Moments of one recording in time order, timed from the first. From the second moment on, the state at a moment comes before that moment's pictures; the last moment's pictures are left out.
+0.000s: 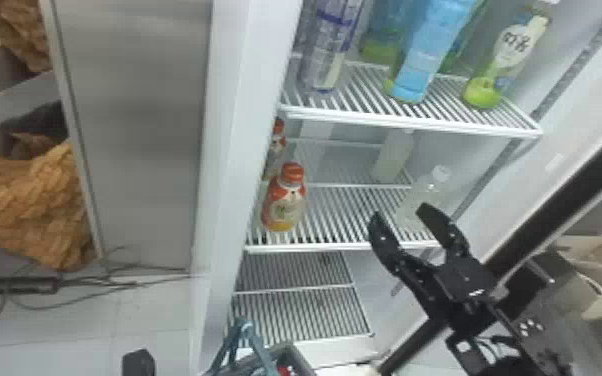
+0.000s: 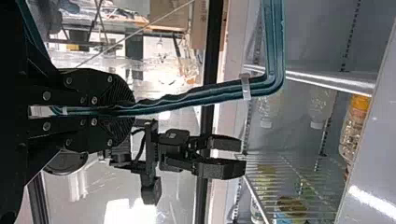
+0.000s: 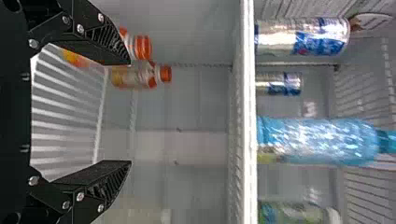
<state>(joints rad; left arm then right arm) 0.08 0.24 -0.54 -1.43 1.46 0.87 -0.69 0.59 -0.08 -0.35 -2.26 -0.24 0.11 0.38</state>
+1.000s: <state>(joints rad) 0.07 0.24 -0.56 -1.43 1.47 0.88 -0.70 0.58 -0.12 -0.10 -2.10 -0.22 -0.13 0.06</state>
